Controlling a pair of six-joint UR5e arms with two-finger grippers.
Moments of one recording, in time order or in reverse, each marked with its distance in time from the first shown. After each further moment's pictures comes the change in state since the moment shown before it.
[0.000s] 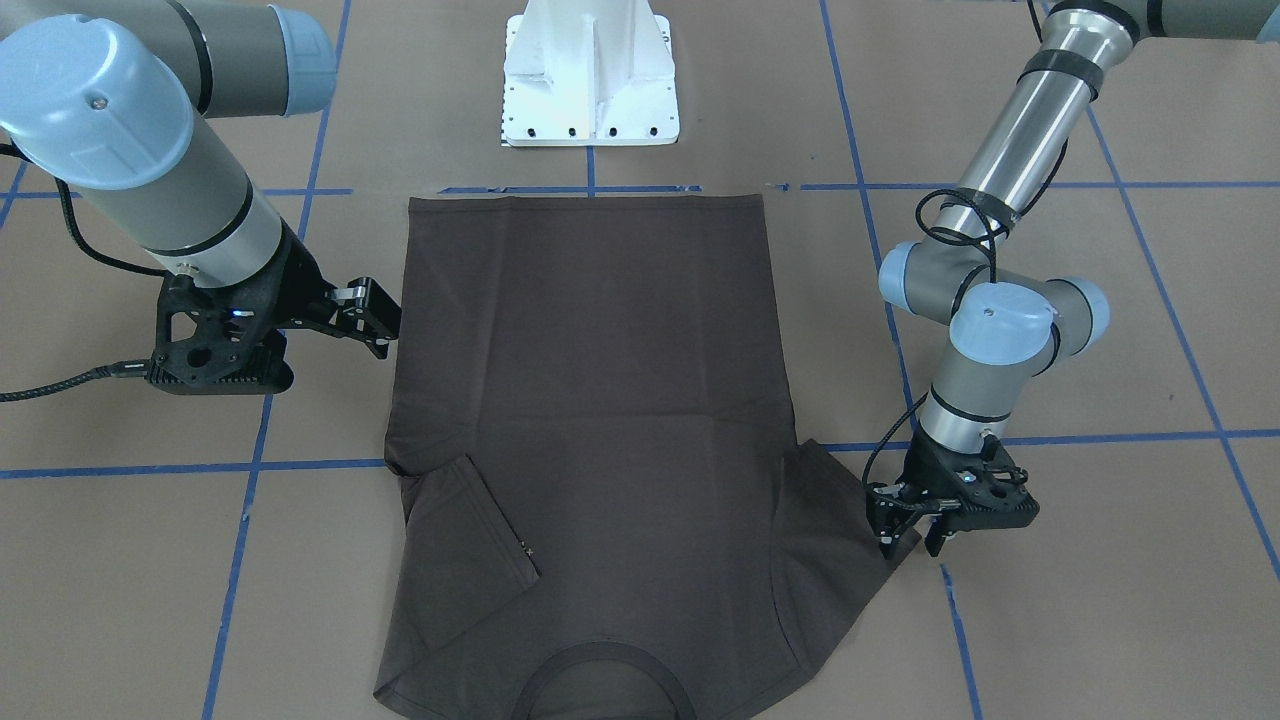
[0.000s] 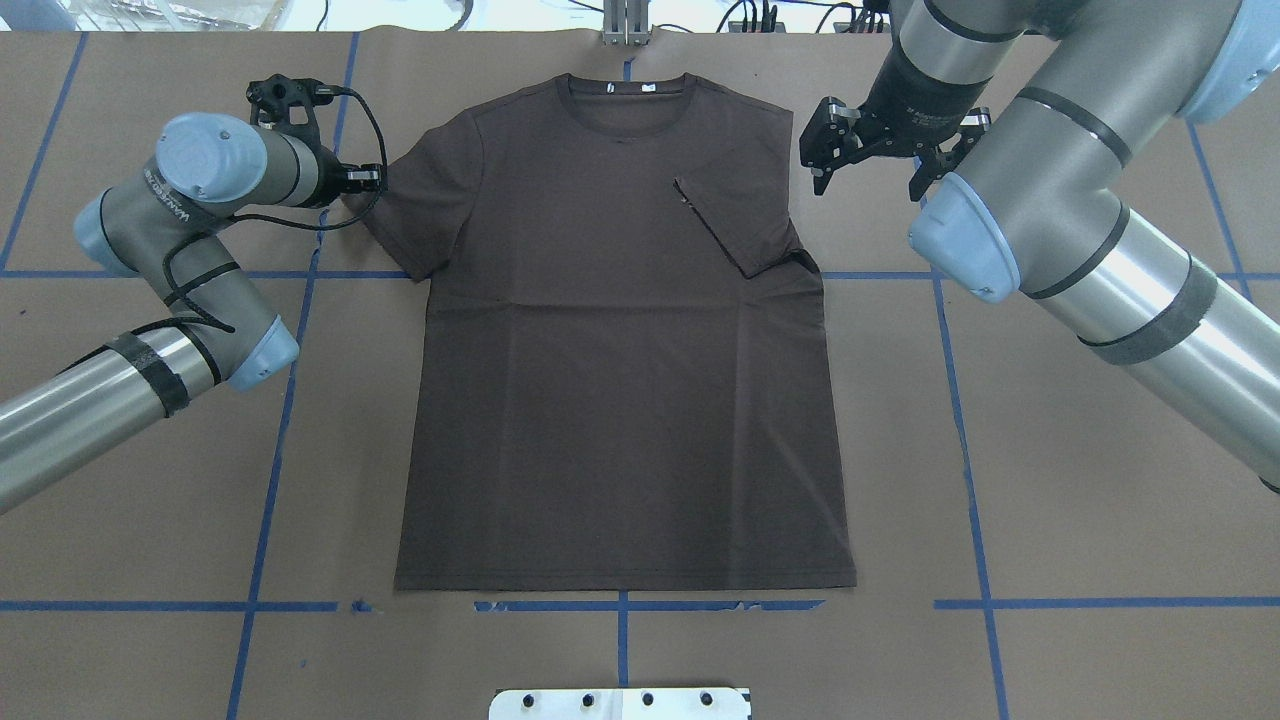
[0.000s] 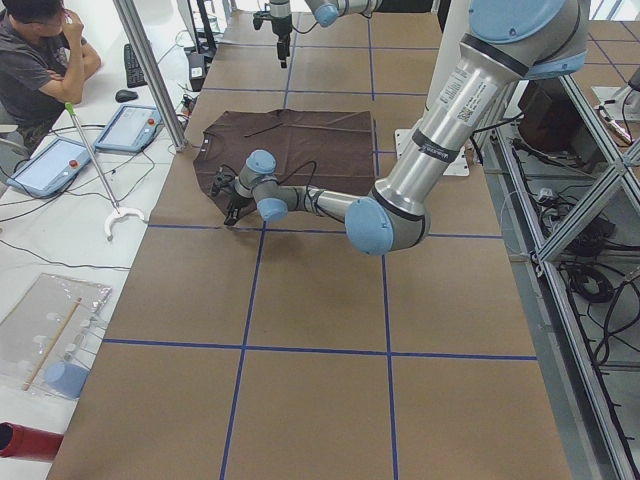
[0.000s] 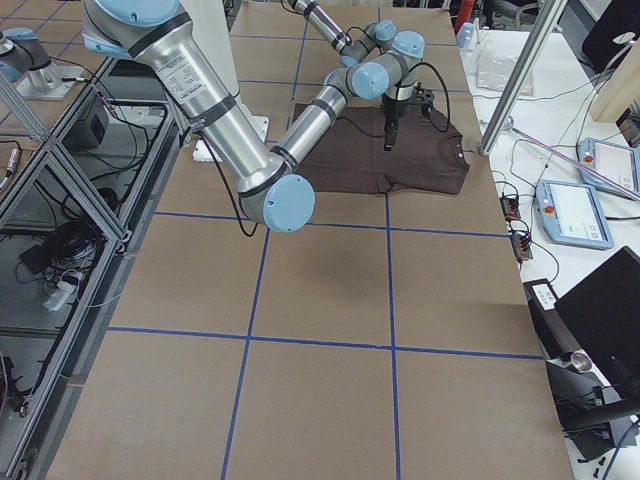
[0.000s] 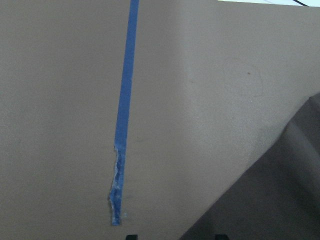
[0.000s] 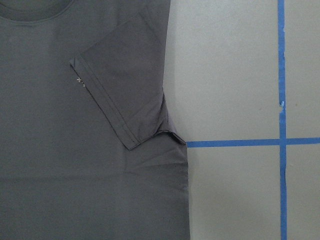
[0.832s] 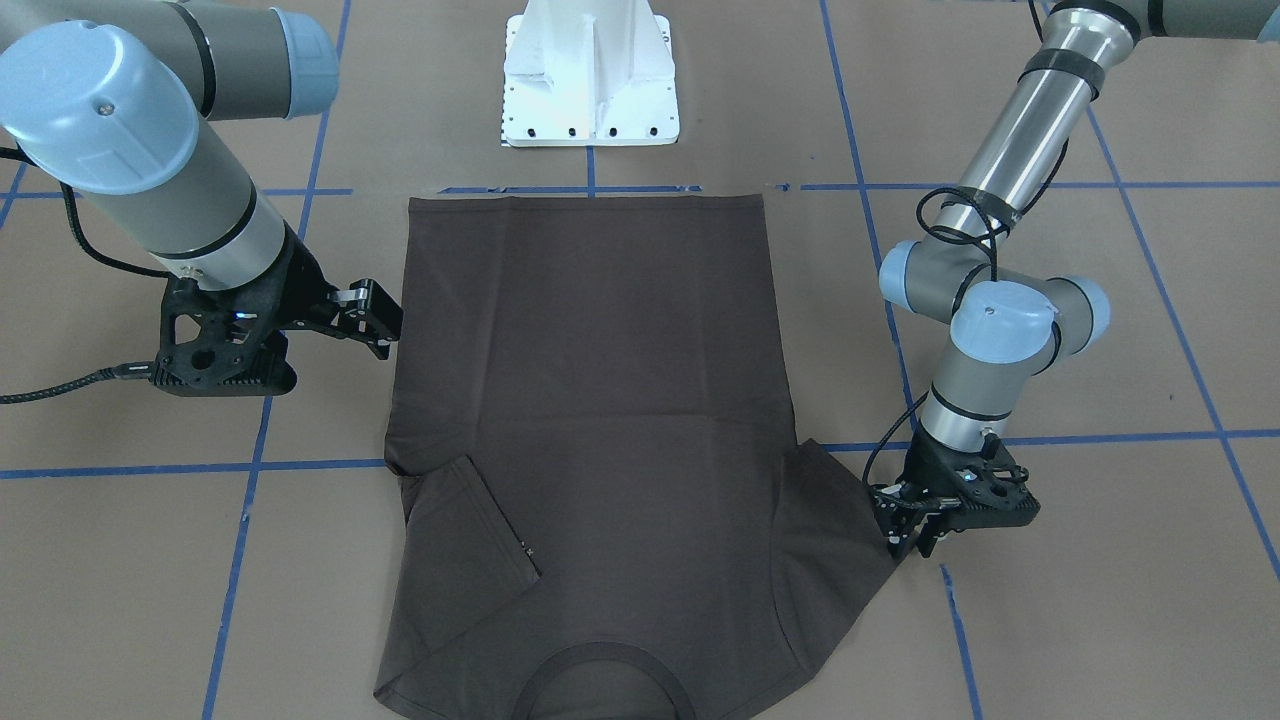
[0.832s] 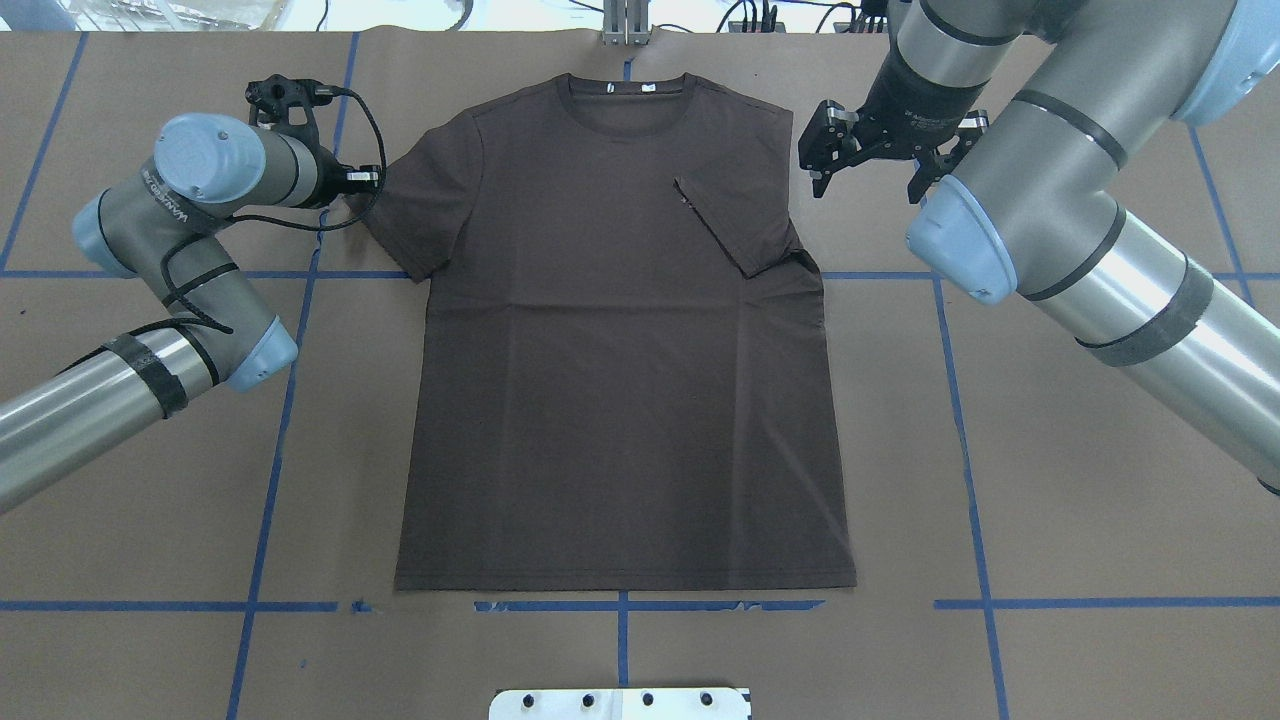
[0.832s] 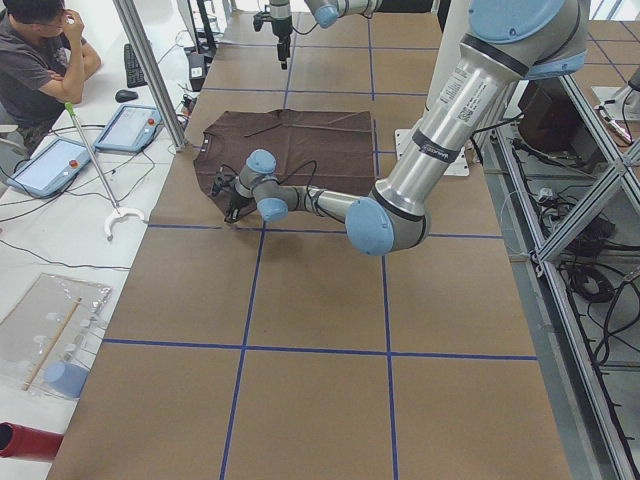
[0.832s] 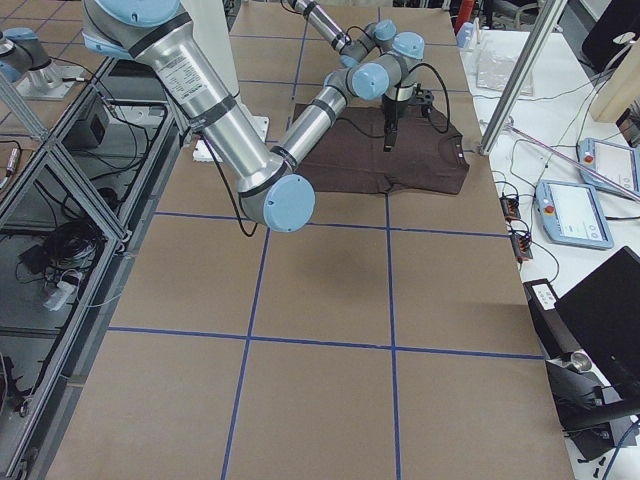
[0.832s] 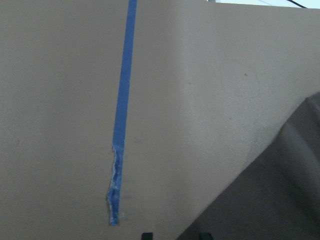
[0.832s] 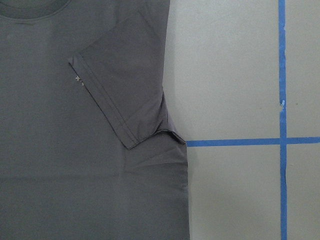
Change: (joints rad) left arm 0.000 0.006 -0.008 0.002 -0.001 0.003; right arm -0.004 0.000 -0.003 0.000 -0.001 -0.001
